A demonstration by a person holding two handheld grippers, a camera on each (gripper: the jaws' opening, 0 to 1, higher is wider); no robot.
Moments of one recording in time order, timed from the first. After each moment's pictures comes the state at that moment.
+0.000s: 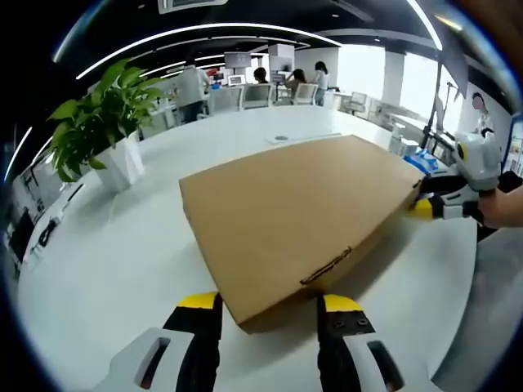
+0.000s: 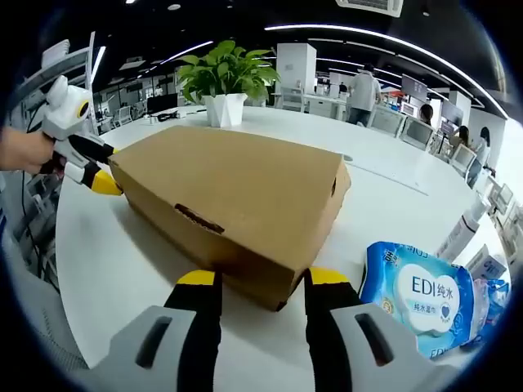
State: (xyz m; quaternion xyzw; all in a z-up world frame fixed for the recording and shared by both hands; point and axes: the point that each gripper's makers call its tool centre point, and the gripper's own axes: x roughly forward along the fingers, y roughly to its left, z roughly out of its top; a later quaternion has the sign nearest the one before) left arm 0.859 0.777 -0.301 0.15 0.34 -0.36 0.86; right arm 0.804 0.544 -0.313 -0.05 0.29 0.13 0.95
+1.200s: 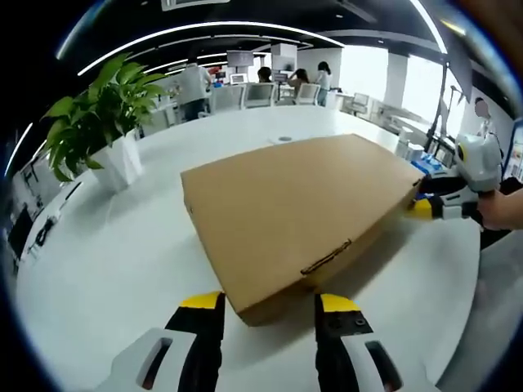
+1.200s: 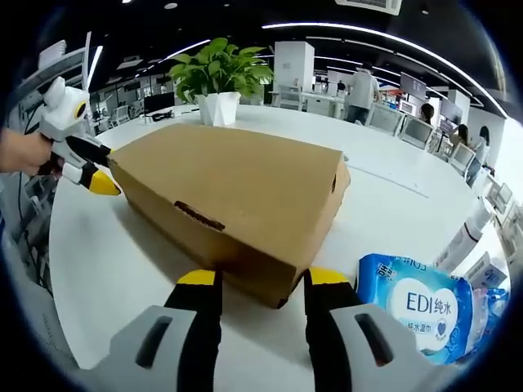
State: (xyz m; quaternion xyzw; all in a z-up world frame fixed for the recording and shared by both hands) left arm 0.872 0.768 -0.305 0.14 0.35 -0.36 0.85; right arm 0.822 0.533 -0.316 -0.05 0.30 0.13 0.94
